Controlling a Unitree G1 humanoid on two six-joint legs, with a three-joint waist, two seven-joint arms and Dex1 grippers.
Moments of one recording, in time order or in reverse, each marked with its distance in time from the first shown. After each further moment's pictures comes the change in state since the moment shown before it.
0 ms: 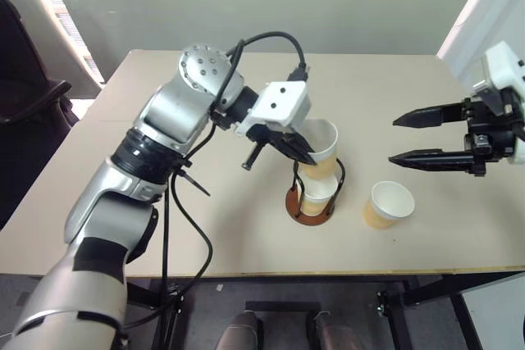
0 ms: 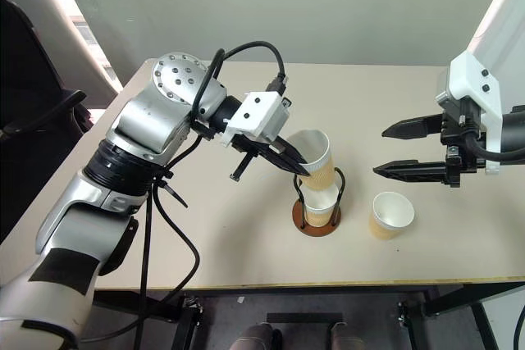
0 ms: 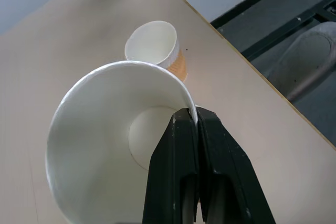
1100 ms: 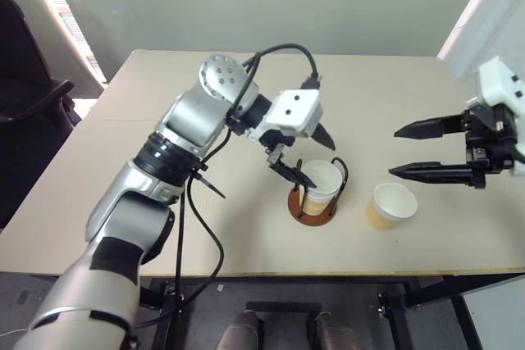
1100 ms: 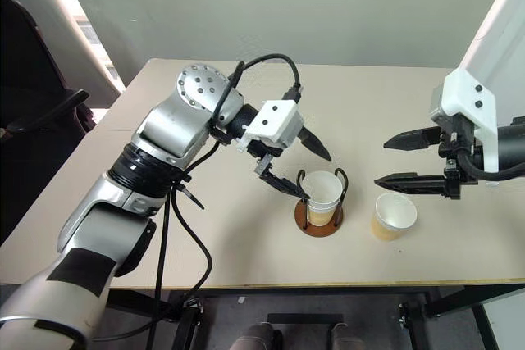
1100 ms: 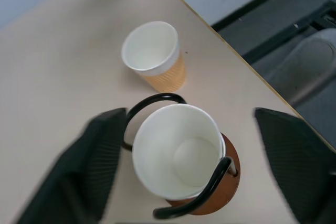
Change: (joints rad) left arm 0.007 -0.065 0.061 0.066 0.037 0.027 -0.004; right arm 0.129 -0.082 -0.021 -0.089 0.036 -0.006 -0.067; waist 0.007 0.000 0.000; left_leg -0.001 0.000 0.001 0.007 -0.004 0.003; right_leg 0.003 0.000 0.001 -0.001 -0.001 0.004
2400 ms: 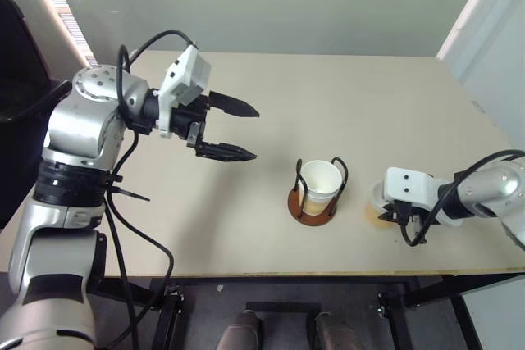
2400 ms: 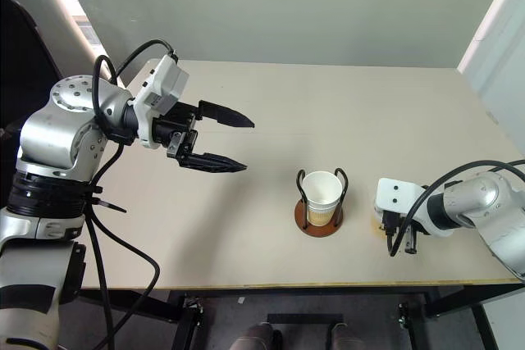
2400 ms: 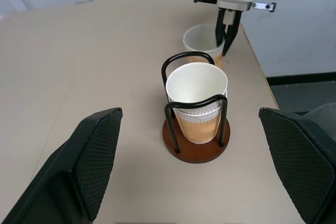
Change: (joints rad) left arm 0.240 0.297 0.292 -0.116 -0.200 0.247 0.074; right arm 0.134 0.040 0.470 -0.025 -0.518 -0.188 -0.012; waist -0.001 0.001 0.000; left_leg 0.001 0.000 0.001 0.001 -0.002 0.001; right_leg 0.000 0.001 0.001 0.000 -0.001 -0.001
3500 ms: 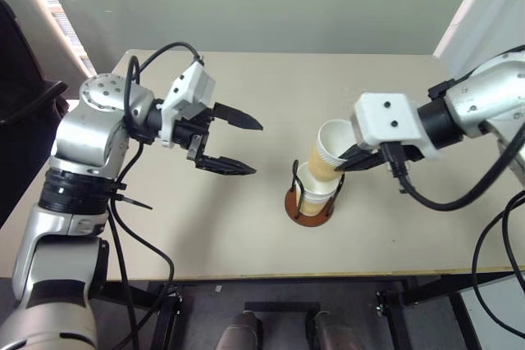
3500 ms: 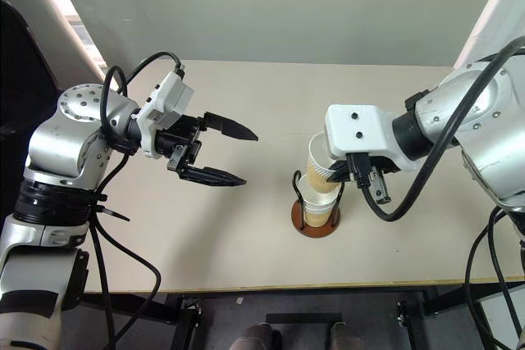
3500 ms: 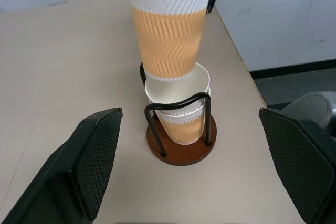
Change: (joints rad) left arm 0.047 -0.012 0.001 -0.037 0.004 -0.035 -0.056; right arm -0.656 0.211 0.139 0.064 0.050 0.014 0.289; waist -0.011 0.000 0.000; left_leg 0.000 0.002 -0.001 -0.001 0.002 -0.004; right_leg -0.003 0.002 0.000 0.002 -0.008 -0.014
